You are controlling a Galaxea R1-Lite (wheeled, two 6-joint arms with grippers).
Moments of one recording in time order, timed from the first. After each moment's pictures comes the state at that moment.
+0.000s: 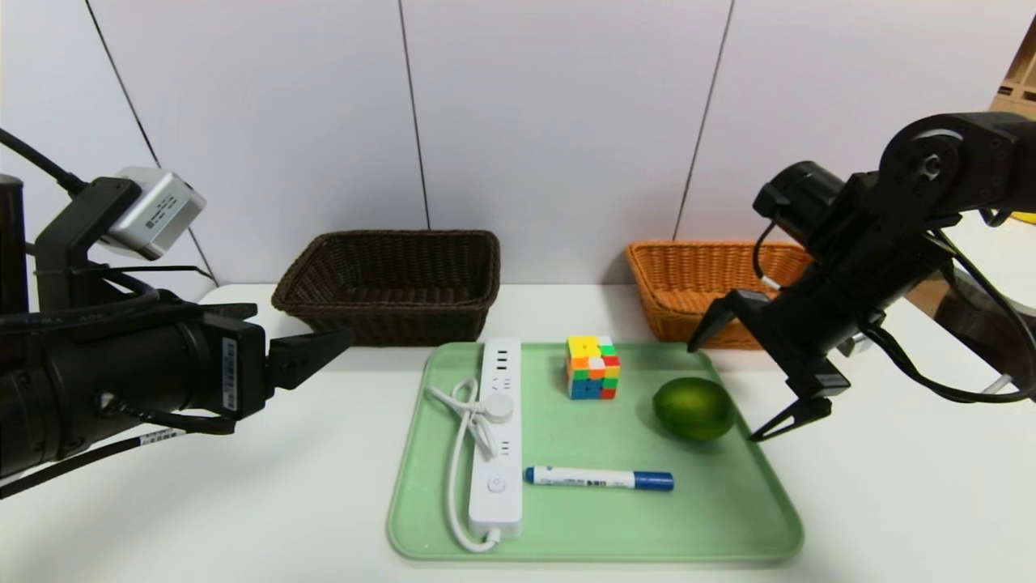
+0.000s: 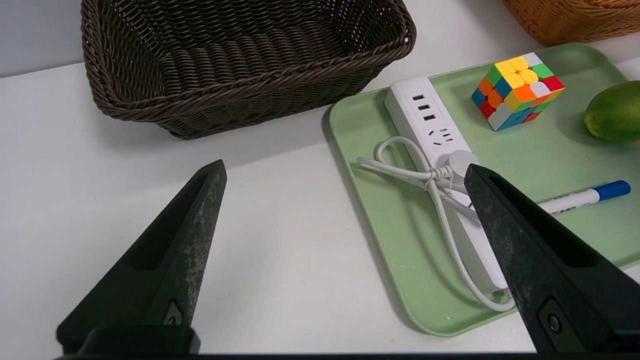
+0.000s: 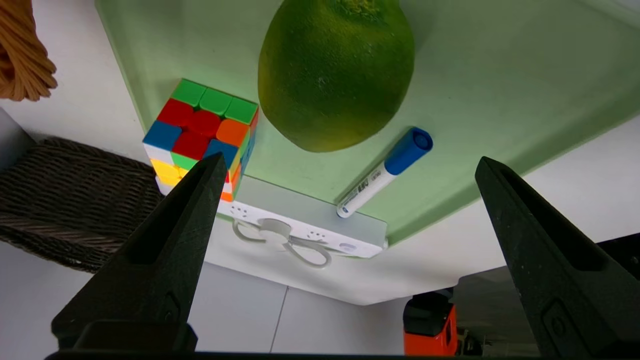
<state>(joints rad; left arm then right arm) -0.52 1.20 -0.81 -0.07 0.16 -0.10 0.26 1.96 -1.72 1.05 0.35 1.51</state>
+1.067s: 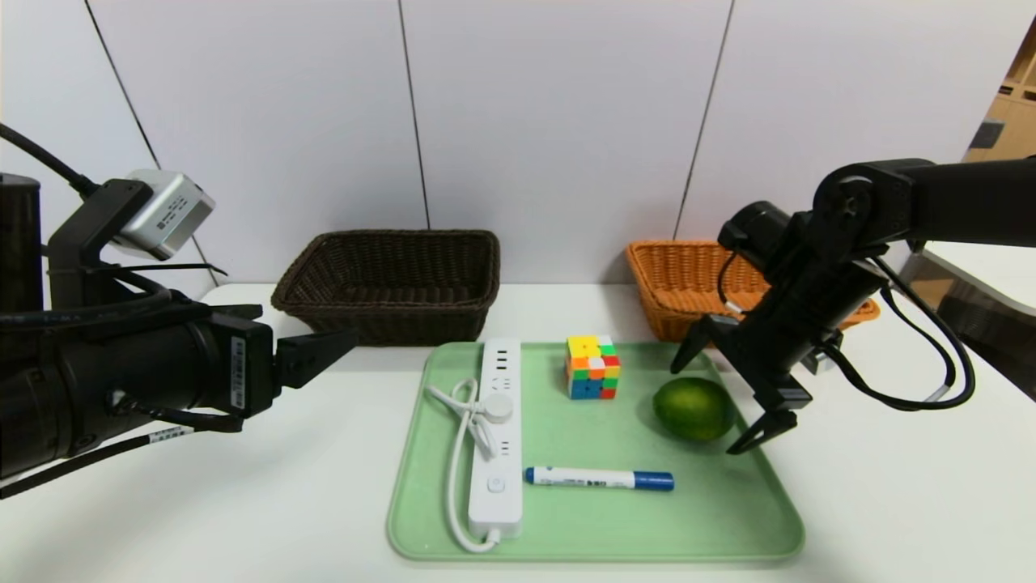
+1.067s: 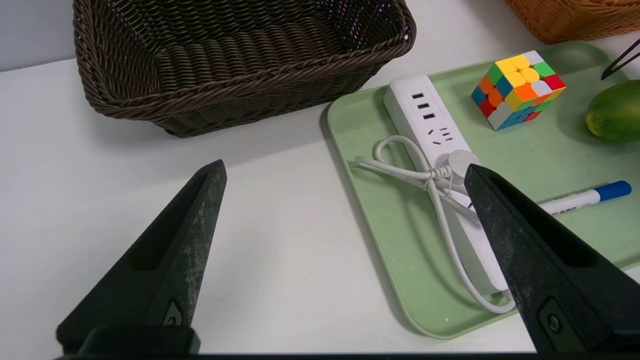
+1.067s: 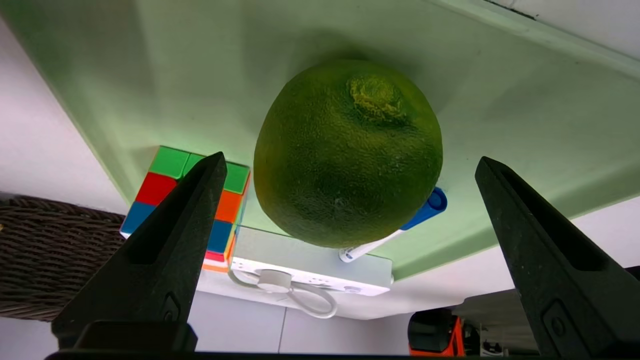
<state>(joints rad) -0.52 1.22 -0.81 -0.08 0.16 -0.11 0.26 2.08 -1.73 1.02 0.36 1.51</state>
